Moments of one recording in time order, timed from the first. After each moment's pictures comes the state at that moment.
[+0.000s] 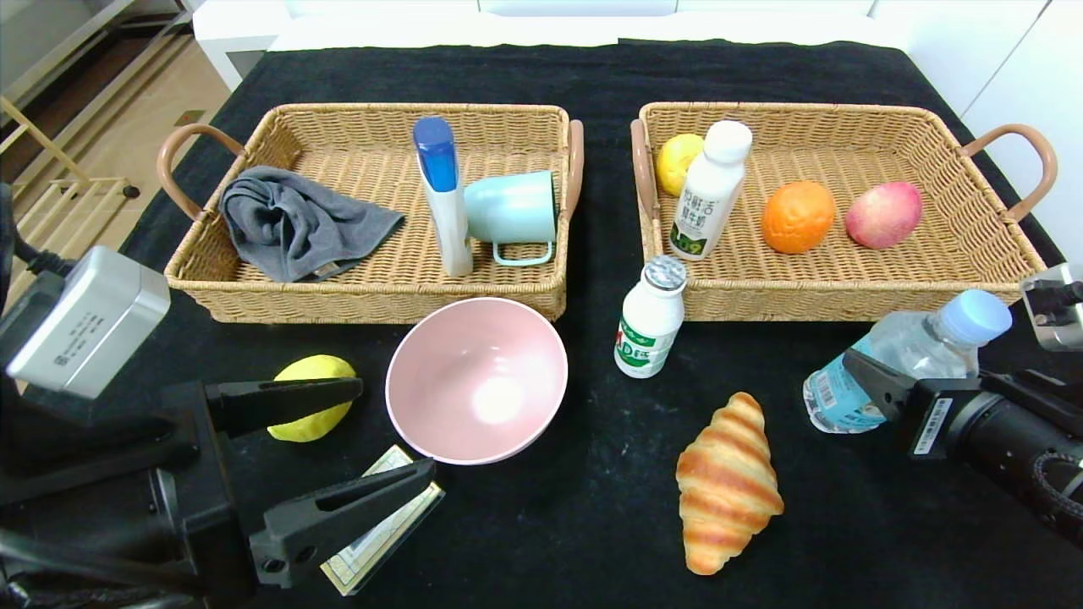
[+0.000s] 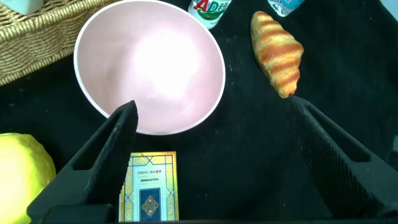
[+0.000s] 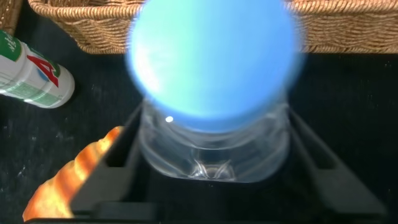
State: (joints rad) left arm -0.50 1.12 -0.63 -0.27 -0.29 0.04; right arm 0.52 1.34 -0.50 -0.69 -0.43 0.17
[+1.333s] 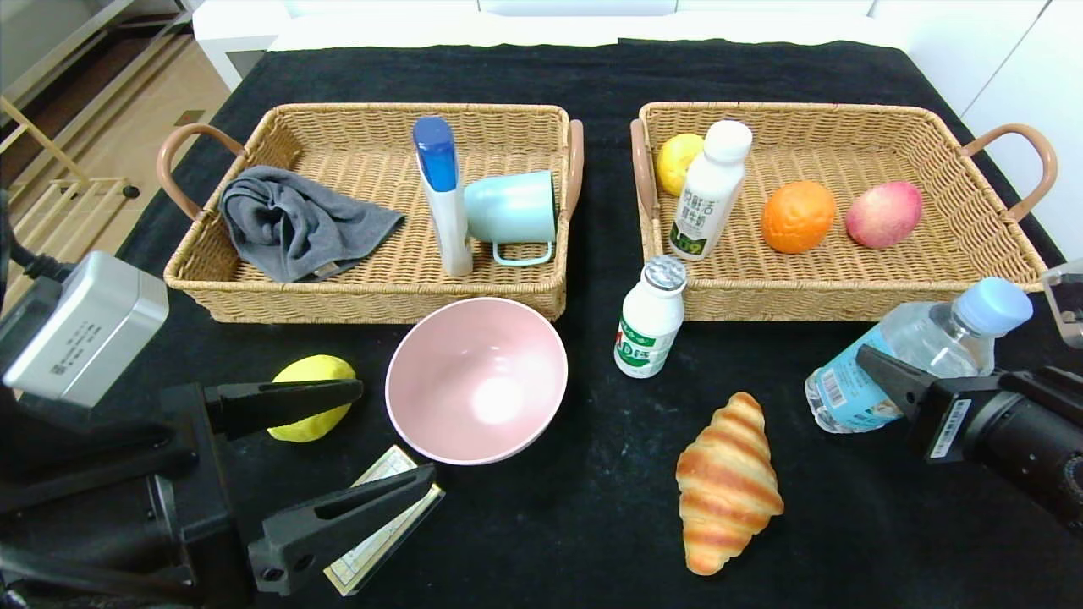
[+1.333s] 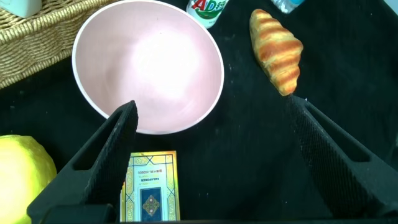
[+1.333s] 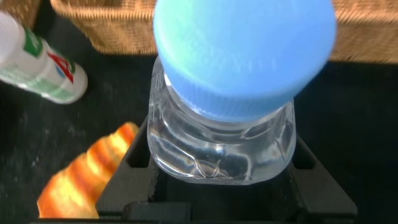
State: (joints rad) left arm -0.50 1.11 -0.63 -0.27 -0.29 0.06; right arm 0.55 1.30 -0.51 -0.66 -0.42 0.14
